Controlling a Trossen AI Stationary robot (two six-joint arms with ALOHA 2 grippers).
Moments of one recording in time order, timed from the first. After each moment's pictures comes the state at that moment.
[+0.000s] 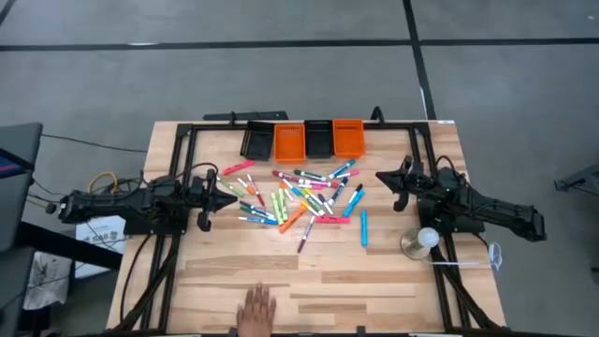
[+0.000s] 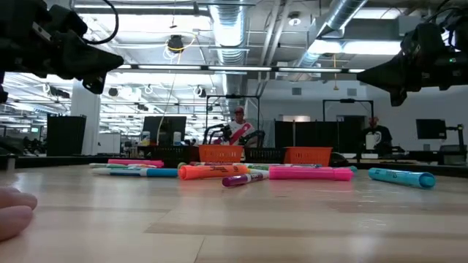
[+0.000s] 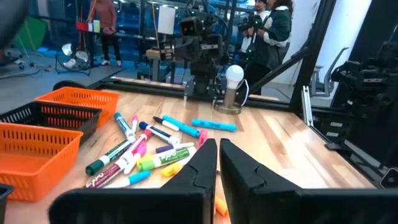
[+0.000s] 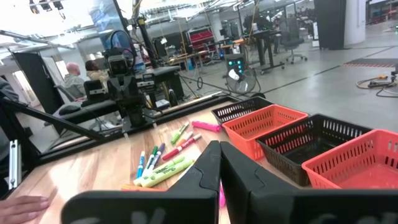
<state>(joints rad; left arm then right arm) 0.04 0.14 0.01 0.13 0.05 -0.09 -0.29 0.01 0.01 0.01 0.00 0.19</state>
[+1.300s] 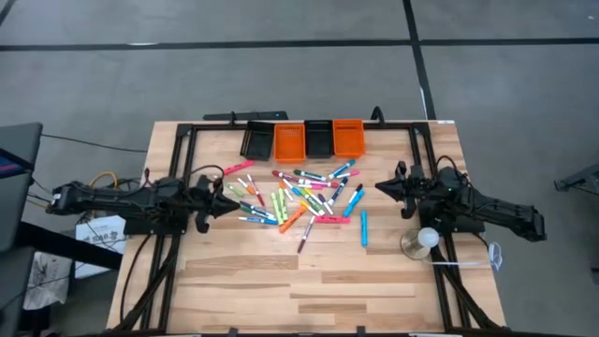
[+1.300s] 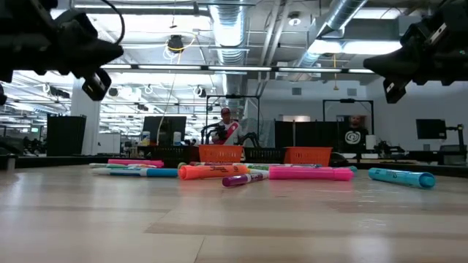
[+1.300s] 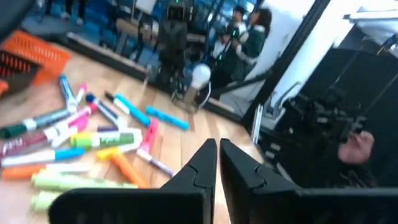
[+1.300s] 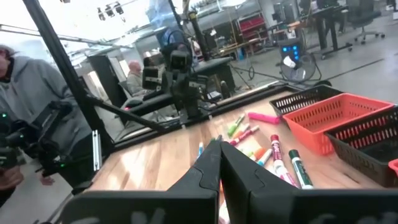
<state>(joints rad) -0.01 0.34 0.01 0.33 0.12 -0.43 -0.29 0.01 0.02 0.03 -0.23 0.30</state>
